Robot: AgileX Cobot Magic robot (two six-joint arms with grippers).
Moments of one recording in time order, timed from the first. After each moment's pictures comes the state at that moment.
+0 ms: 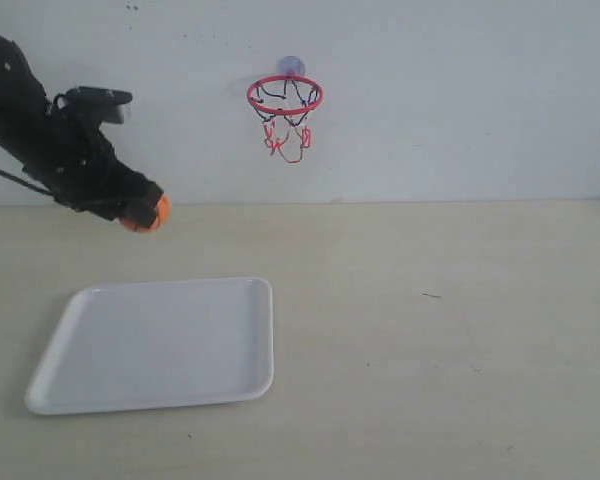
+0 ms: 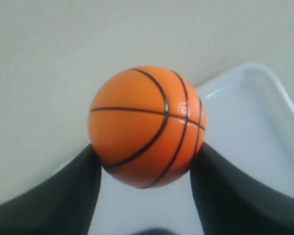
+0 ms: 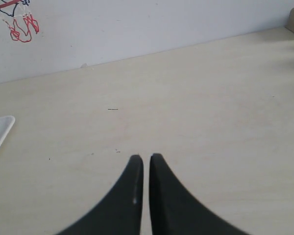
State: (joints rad) left arm -0.16 1.99 -1.59 -0.25 0.76 0.41; right arm 0.14 0.01 0.00 -0.10 0.33 0.32
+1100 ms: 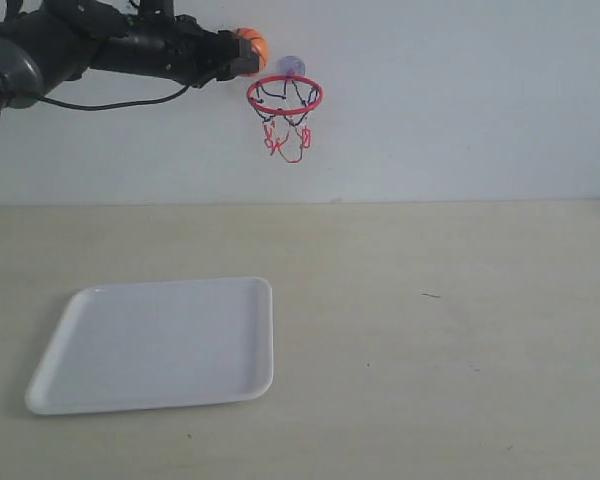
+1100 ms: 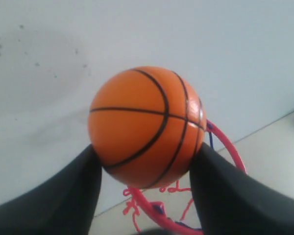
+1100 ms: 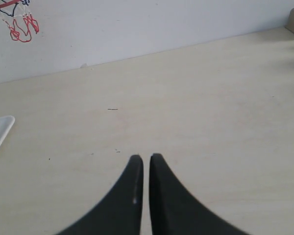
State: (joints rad) left arm -0.20 2.50 -2.54 -0.81 0.67 0.60; right arm 0.14 0.01 0.00 -0.10 0.33 0.32
